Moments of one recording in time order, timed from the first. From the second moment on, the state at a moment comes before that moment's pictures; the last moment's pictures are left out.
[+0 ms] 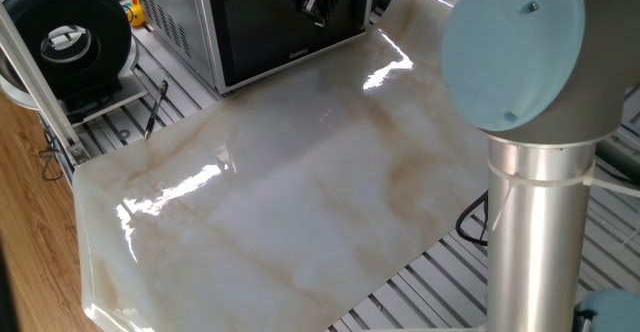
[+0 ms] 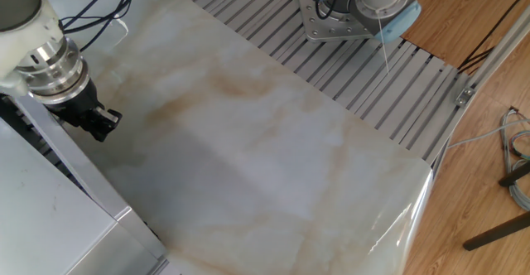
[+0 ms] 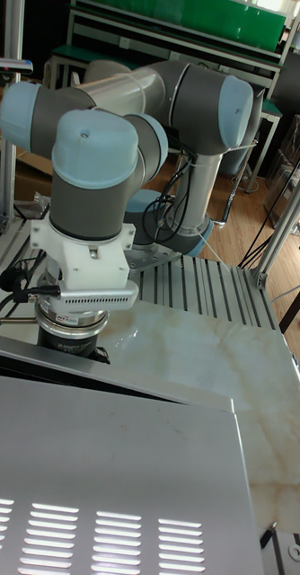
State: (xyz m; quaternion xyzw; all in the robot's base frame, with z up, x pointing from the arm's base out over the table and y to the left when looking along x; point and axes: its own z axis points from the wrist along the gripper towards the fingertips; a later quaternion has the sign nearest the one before) arm 0.690 -0.104 0.118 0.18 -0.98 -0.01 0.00
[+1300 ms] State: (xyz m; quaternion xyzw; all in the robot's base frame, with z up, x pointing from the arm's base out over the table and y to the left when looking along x) arm 0.708 -0.099 0.123 0.17 -0.99 -0.02 -0.01
